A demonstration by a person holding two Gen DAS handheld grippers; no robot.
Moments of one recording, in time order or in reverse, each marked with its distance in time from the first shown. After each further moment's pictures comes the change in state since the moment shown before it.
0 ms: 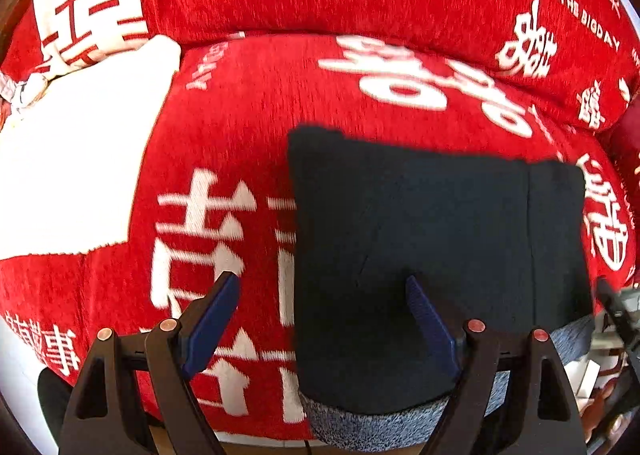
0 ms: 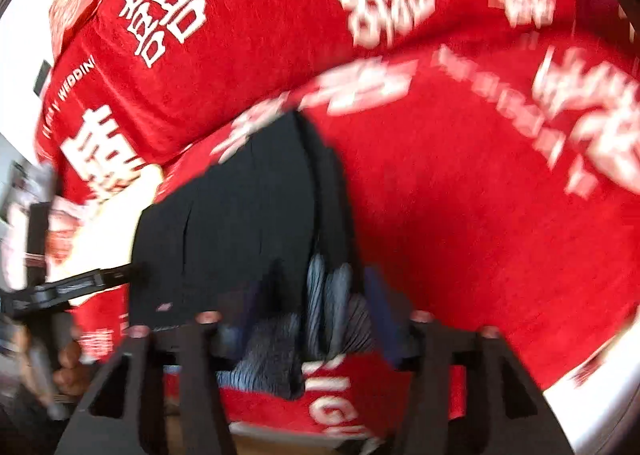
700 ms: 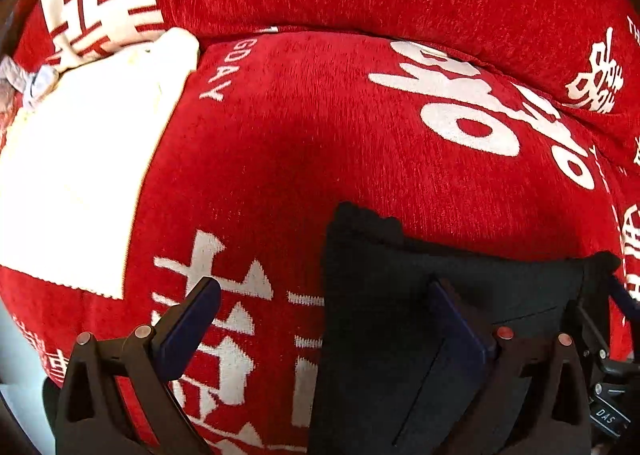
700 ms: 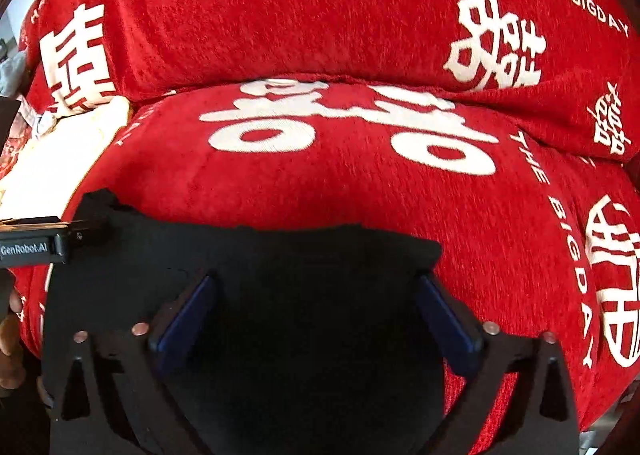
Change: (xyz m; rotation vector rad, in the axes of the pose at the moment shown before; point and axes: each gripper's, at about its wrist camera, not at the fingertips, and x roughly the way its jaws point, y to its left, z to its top) left arm 0.066 0.008 0.059 -0.101 0.053 0.125; right arm 0.127 0.061 0.052 -0.273 0.187 -0.083
